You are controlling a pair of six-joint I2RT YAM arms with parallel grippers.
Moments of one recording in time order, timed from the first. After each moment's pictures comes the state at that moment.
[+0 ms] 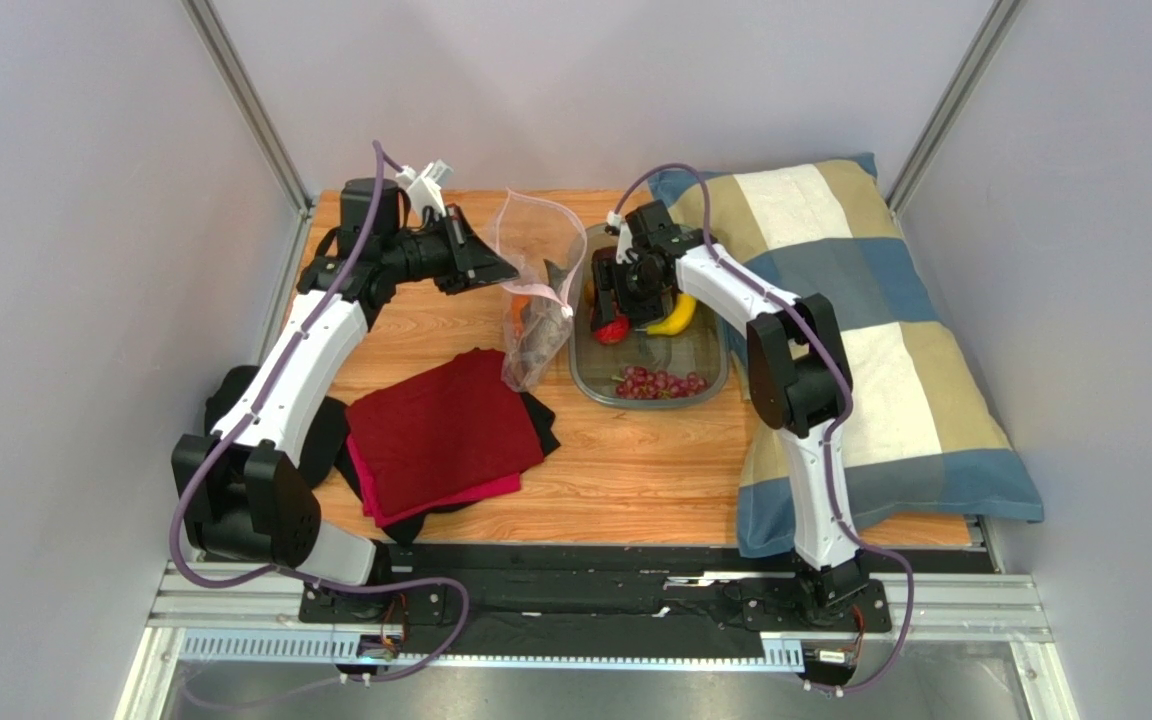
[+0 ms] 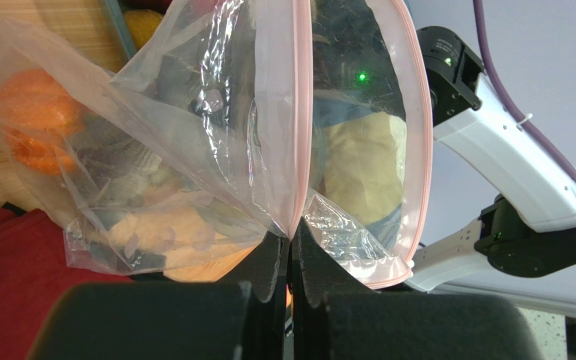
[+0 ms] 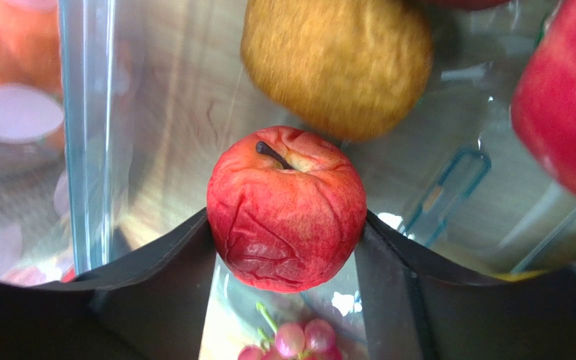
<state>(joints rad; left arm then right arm) -0.17 1.47 1.36 -0.41 0.73 -0.58 0.43 2.26 1.86 -0.64 -0.31 0.24</state>
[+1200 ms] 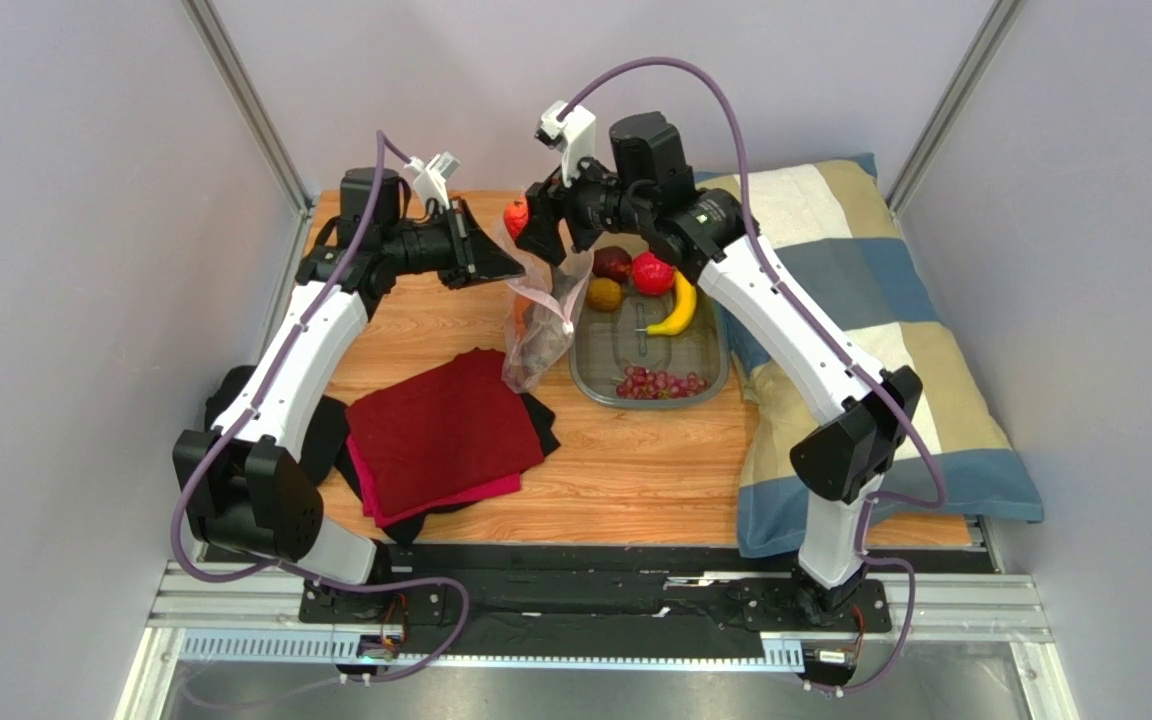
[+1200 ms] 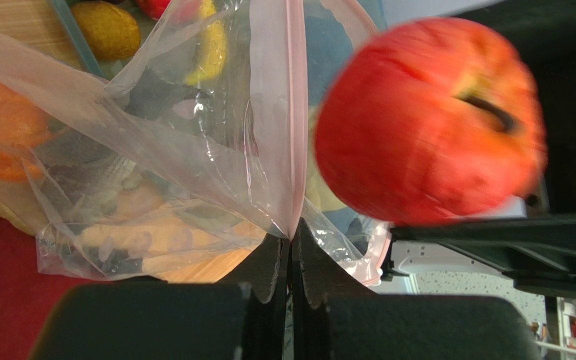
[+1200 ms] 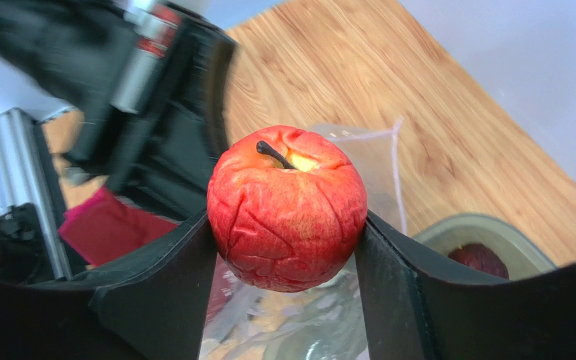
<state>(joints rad) -0.18 1.48 1.41 -0.45 0.82 -0.58 0.65 1.86 2.10 -0.57 -0.40 -0.06</state>
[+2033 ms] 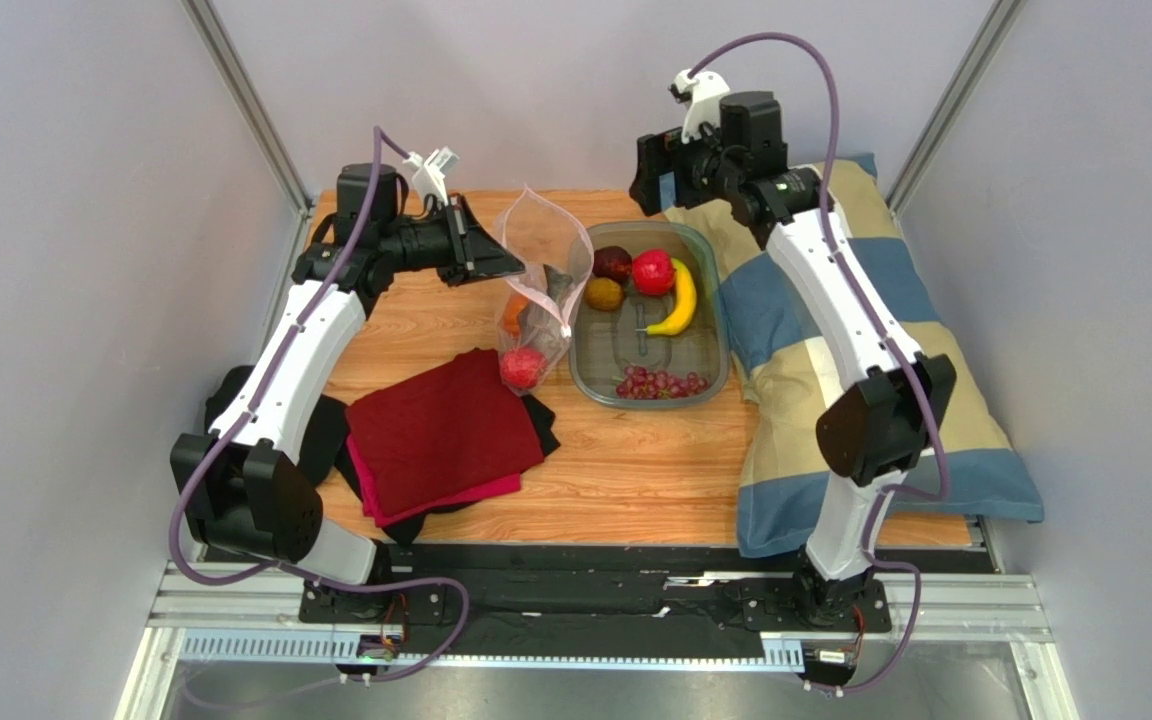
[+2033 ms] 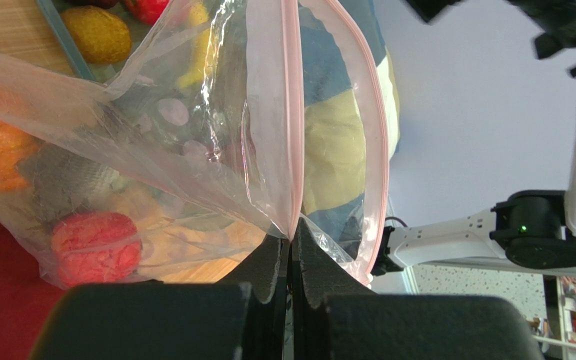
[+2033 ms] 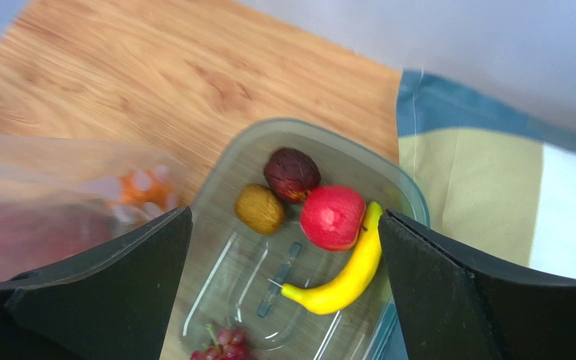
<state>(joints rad) -0.18 1.48 1.43 -0.46 0.83 -0.57 0.34 1.85 2.00 -0.56 -0.22 0.00</state>
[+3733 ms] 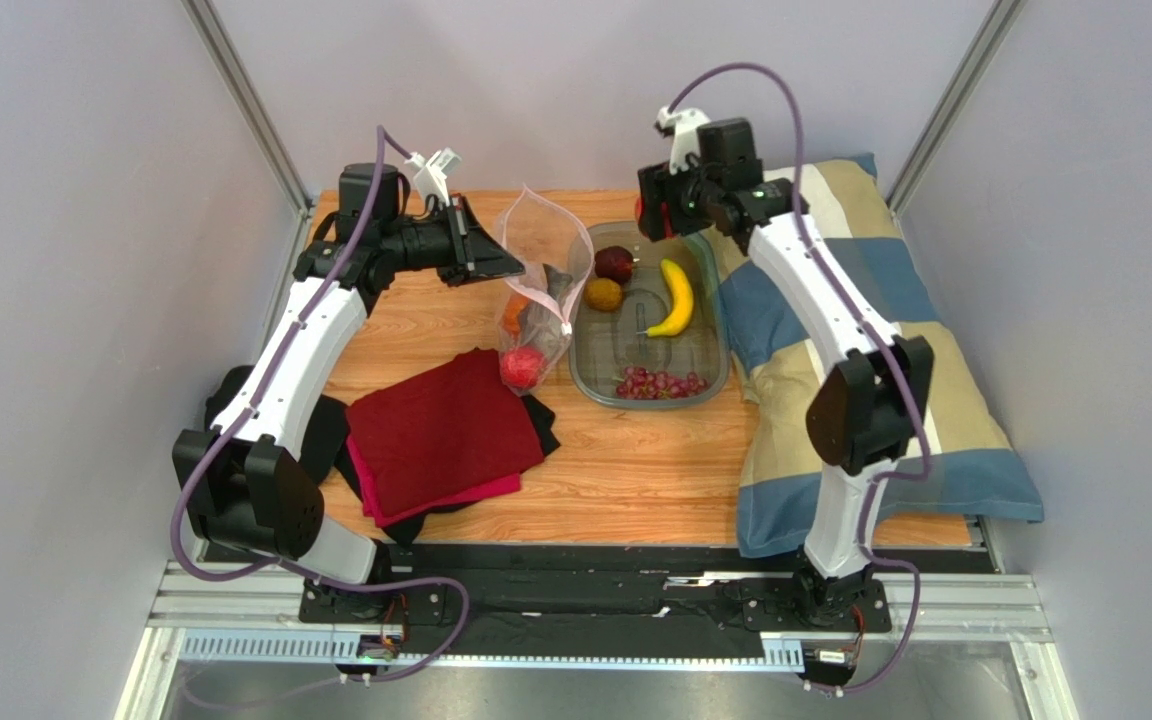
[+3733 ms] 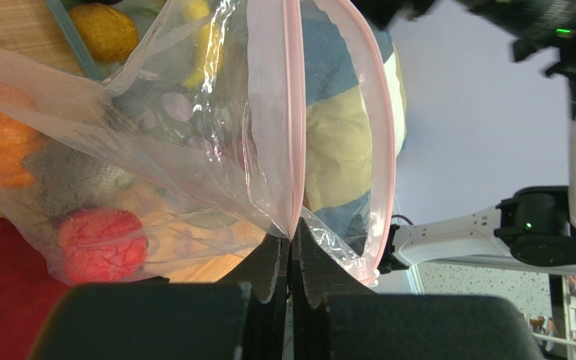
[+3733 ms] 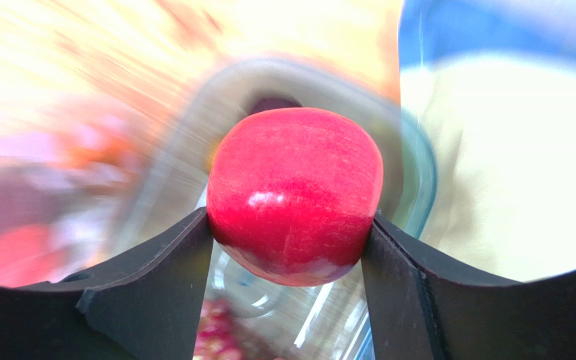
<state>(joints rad) -0.18 1.49 1.45 -0.48 0.83 -0.55 0.34 1.94 1.93 -0.61 -0.13 -0.03</state>
